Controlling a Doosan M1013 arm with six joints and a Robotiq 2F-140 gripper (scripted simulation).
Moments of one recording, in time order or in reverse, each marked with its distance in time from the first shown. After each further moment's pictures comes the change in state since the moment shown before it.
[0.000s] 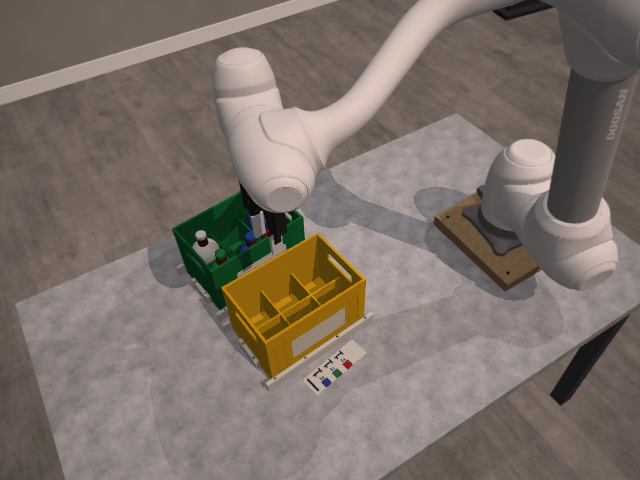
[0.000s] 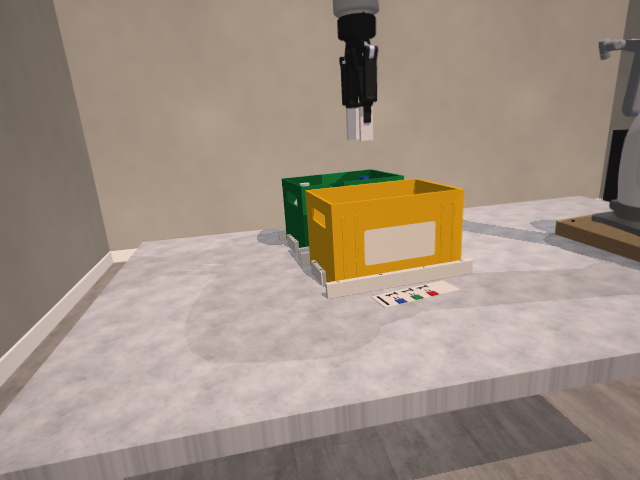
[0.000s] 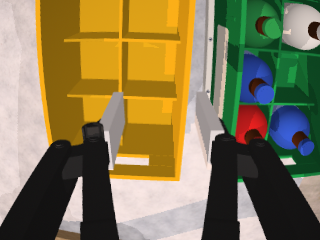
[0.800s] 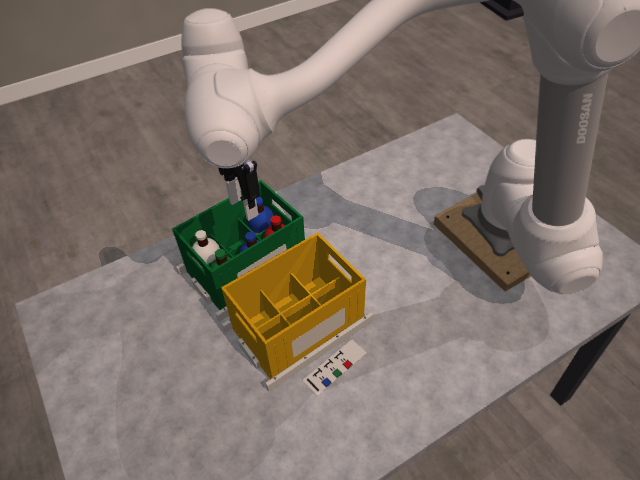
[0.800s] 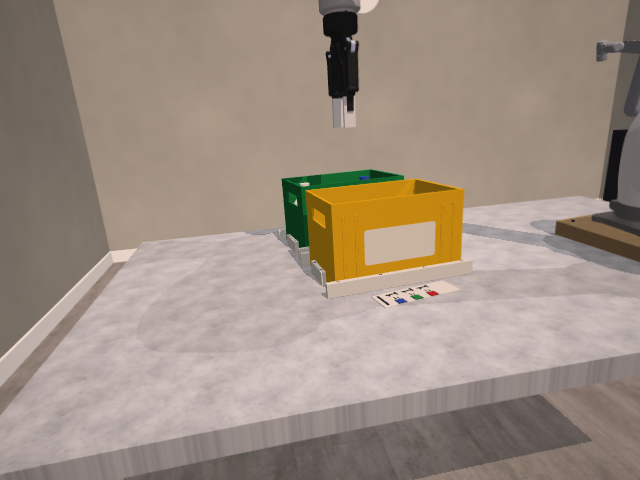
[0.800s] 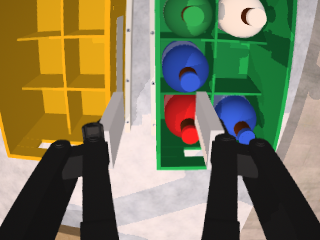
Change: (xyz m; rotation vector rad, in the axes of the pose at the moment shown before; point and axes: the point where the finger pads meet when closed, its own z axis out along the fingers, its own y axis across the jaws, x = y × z) arm -0.007 0.098 -0.026 0.000 0.000 0.000
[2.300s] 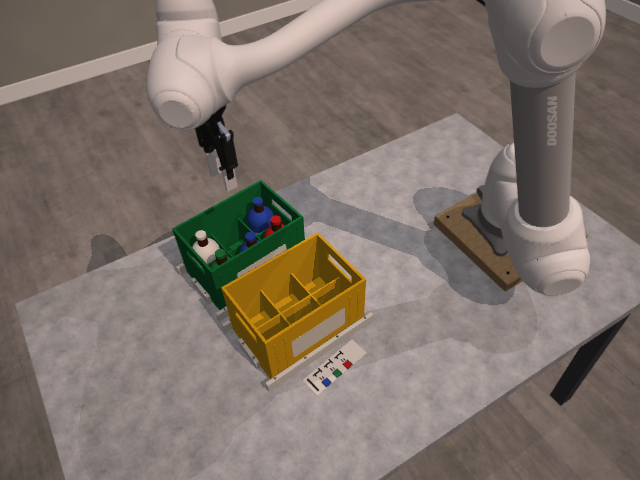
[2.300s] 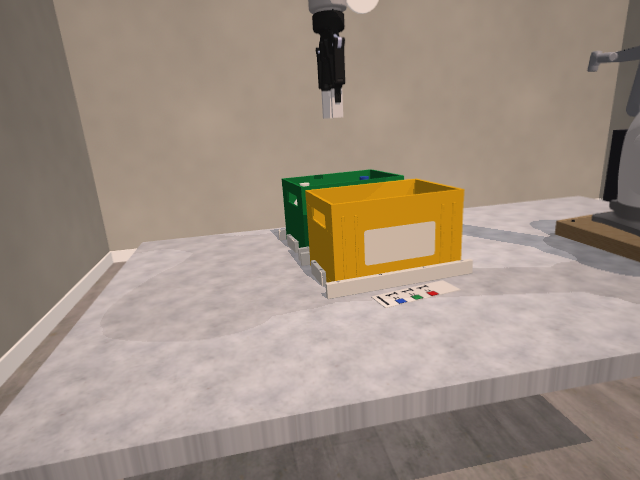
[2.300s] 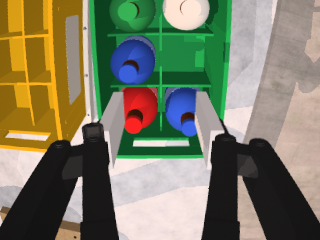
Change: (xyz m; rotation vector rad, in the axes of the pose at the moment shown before) arm -0.006 0.085 -0.023 0.000 0.000 0.000
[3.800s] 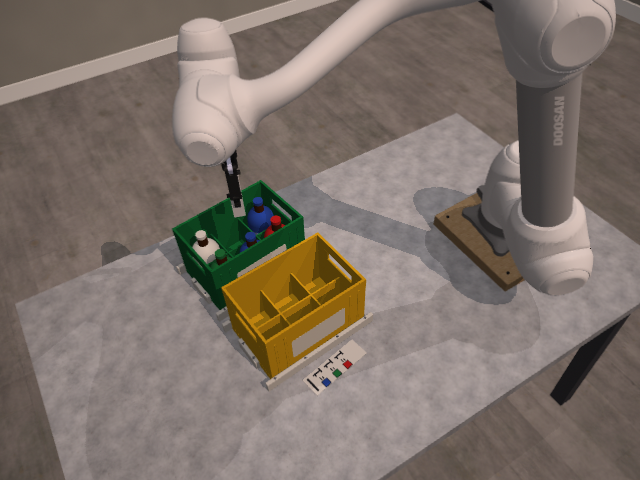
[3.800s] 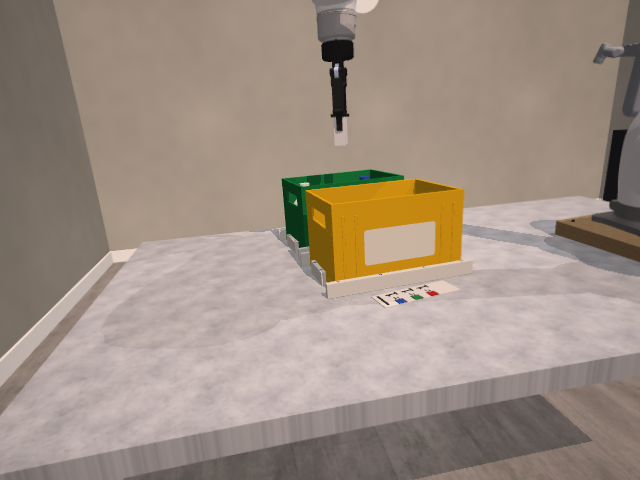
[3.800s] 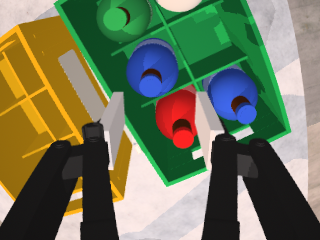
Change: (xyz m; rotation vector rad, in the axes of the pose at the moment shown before) arm -0.009 -0.028 0.065 0.005 -0.001 0.471
